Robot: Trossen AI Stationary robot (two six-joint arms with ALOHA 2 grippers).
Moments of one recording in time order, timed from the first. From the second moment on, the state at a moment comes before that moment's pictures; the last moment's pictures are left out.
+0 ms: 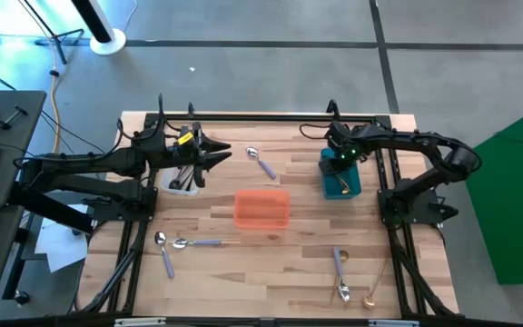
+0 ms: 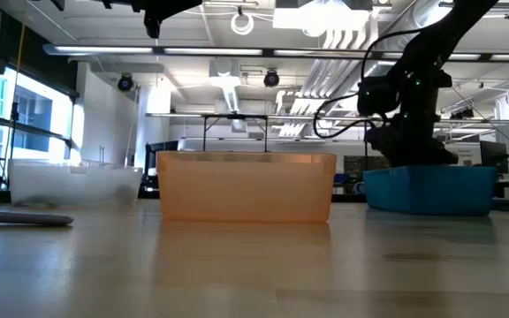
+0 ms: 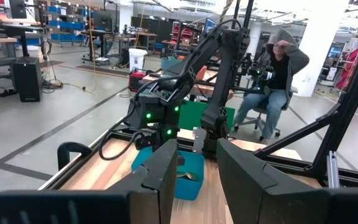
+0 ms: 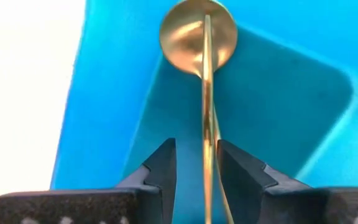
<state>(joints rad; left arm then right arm) 0.17 0.89 0.68 0.23 0.01 -0.13 -0.66 1.45 0.75 -0.70 -0.16 0.49</state>
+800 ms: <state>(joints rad) 0.17 0.89 0.68 0.23 0.01 -0.13 -0.66 1.09 0.75 -0.73 -0.18 0.52</state>
